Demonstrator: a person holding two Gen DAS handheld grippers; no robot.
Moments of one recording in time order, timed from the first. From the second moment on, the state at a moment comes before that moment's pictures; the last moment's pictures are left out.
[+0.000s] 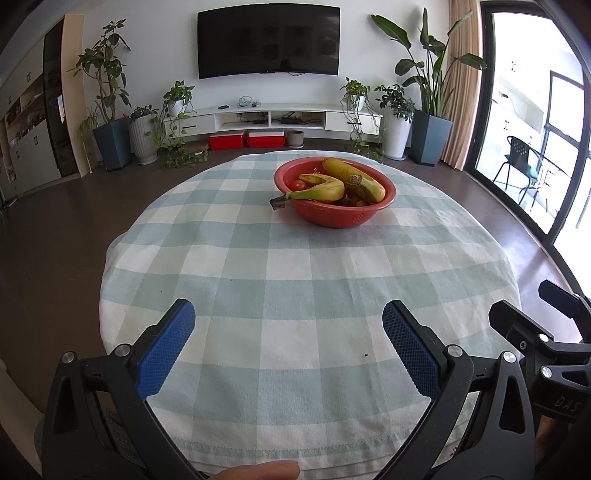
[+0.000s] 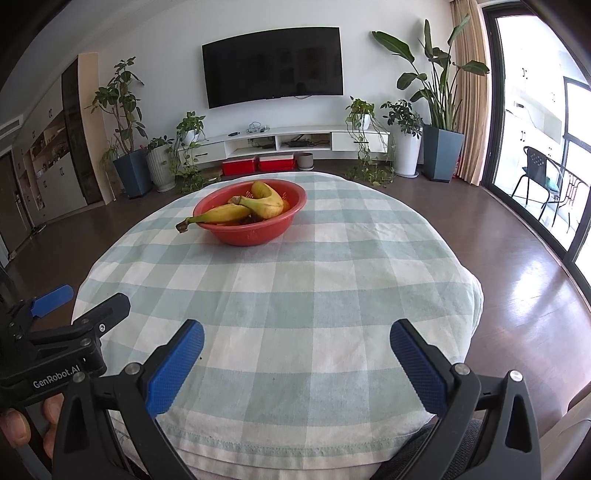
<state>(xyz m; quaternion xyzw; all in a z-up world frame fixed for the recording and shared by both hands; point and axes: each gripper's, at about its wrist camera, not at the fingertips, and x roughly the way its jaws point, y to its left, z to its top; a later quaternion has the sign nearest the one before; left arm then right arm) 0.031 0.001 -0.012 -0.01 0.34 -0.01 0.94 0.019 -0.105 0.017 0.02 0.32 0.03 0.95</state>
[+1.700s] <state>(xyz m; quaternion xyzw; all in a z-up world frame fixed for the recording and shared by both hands) 0.030 0.002 -0.019 -0.01 0.34 -0.01 0.94 0.013 -0.103 0.010 0.01 0.34 0.02 0.94</state>
